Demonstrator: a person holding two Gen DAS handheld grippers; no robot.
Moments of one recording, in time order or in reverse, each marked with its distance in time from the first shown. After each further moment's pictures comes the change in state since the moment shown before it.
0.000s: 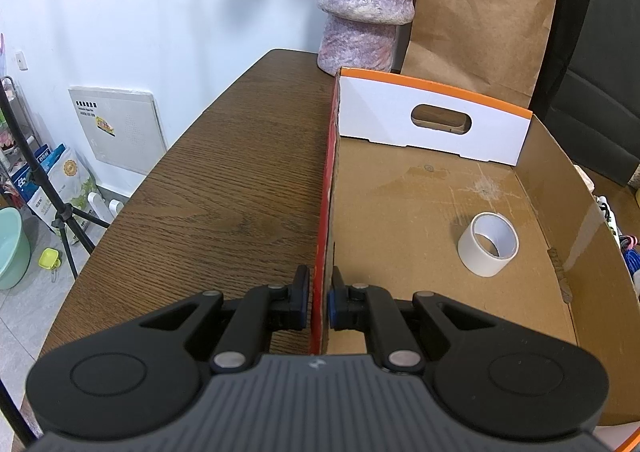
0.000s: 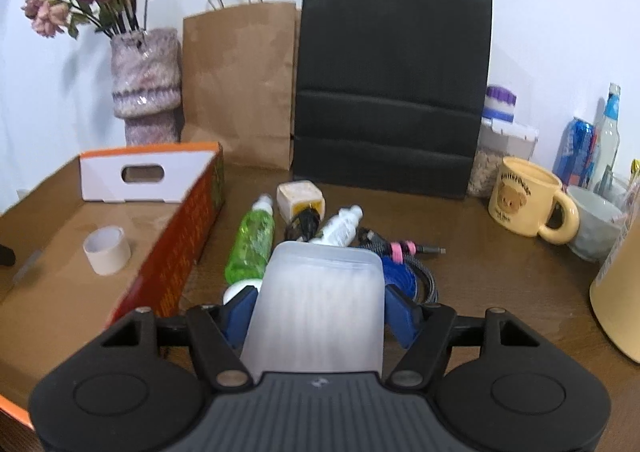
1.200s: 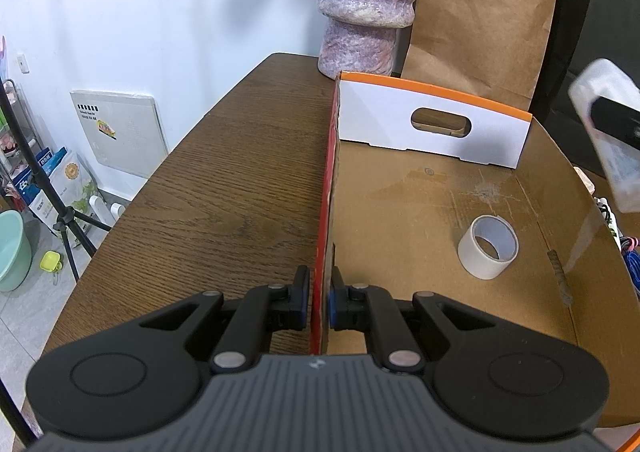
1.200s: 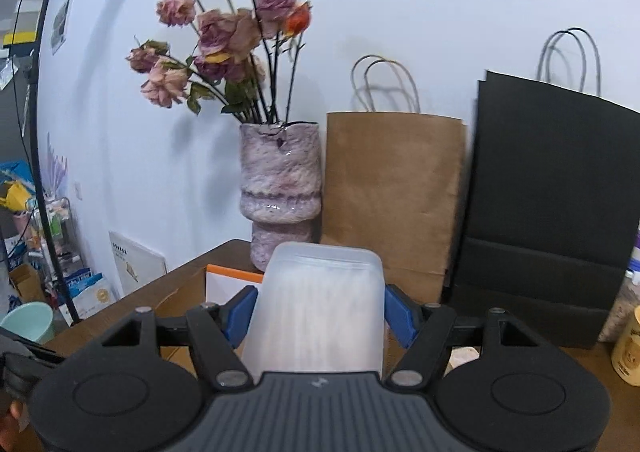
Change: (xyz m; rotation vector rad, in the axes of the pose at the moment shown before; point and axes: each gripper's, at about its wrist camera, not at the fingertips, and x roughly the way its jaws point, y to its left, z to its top) left arm -0.001 0.000 0.002 0.001 -0.008 0.005; right arm 0.016 0.105 0.106 -0.132 -0.193 0.286
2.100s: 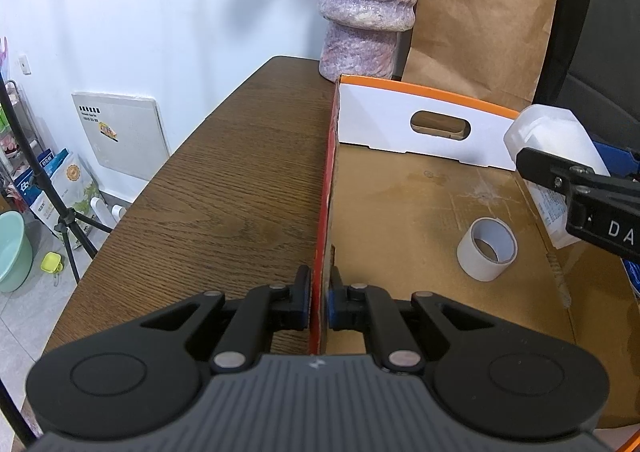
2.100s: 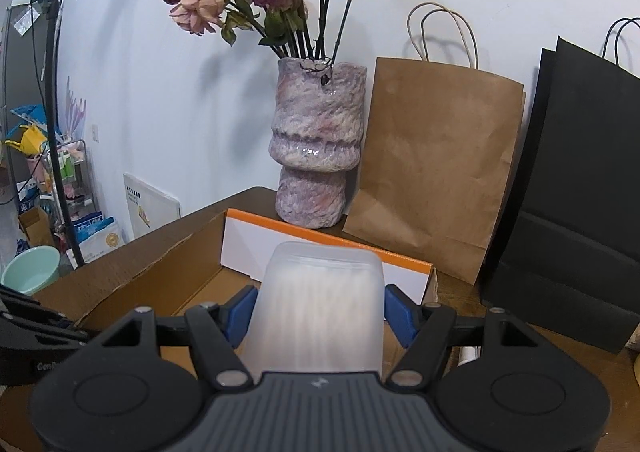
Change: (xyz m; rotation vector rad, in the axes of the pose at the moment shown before) left arm -0.001 -0.002 -0.003 -0.003 -0.012 0.003; right arm 0.040 0.025 -0.017 -0.092 0.130 0.051
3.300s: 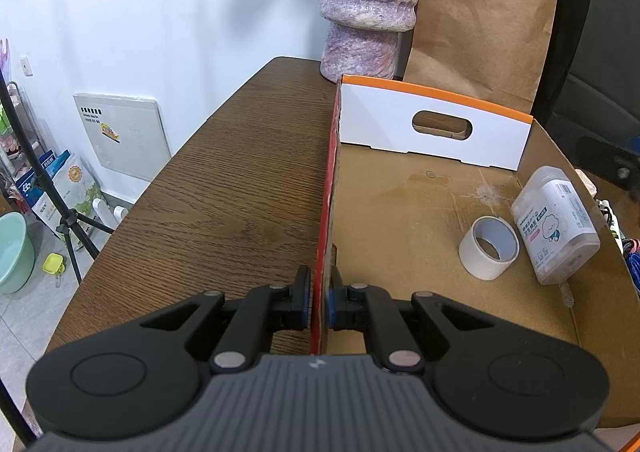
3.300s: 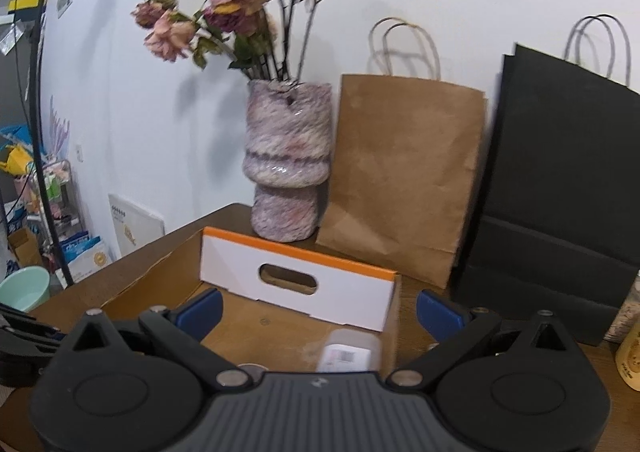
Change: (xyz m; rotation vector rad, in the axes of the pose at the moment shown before) left arm 0.001 0.001 0.001 0.001 -0.004 0.004; right arm -0.026 -0.024 0.001 0.056 -0.048 -0.057
